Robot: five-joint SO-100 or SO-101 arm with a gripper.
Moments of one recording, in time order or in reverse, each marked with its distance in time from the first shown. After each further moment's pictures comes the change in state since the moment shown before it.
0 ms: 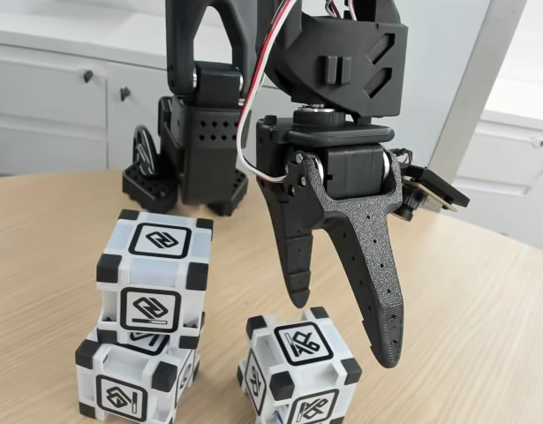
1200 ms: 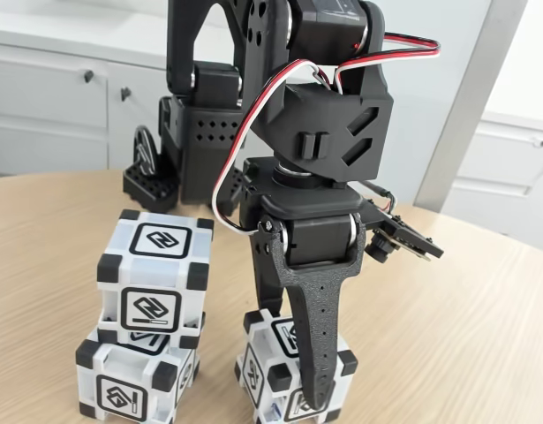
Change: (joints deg) arm 2.4 -11.5 -0.4 -0.2 2.3
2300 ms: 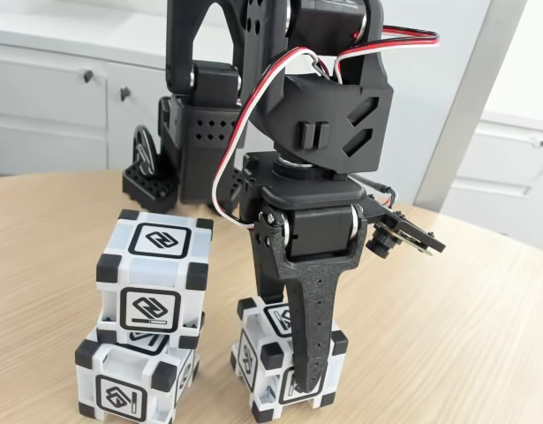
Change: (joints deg) arm 0.0 0.4 1.0 0.0 -0.4
